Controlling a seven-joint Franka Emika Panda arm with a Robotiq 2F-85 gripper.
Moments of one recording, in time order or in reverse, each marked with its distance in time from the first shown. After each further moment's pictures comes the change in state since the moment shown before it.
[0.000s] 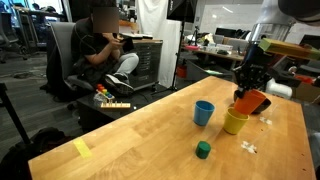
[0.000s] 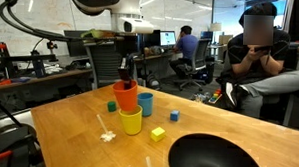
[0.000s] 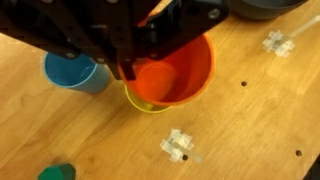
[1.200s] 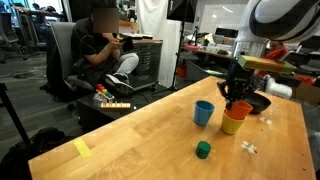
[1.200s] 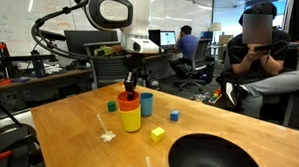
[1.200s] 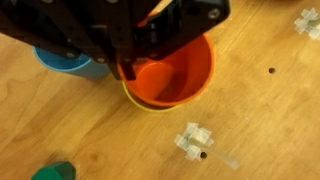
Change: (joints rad) arm 0.035 0.169 0.001 0.099 0.036 -0.005 -0.001
